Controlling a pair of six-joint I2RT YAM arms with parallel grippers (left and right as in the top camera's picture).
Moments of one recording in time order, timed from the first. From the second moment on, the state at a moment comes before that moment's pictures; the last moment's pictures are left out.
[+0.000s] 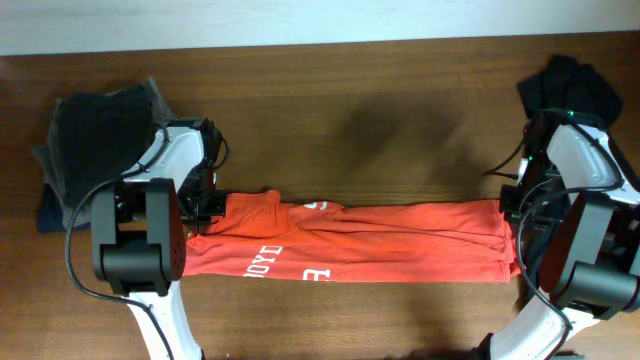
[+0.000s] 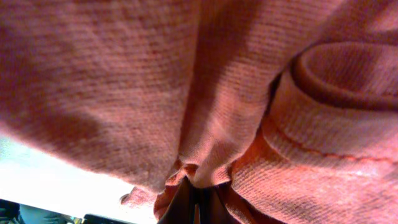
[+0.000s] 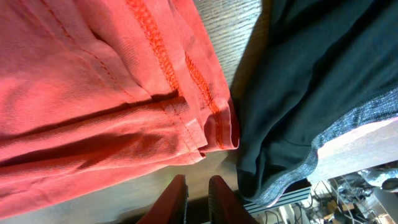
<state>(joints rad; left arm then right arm) -0.05 2.14 1.47 -1.31 -0.18 -0.16 -0.31 1.94 1.40 -1.41 0.14 0.09</state>
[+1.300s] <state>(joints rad) -0.16 2.02 1.47 -0.97 0.13 -0.12 -0.25 1.94 1.40 -1.32 -0.16 -0.04</state>
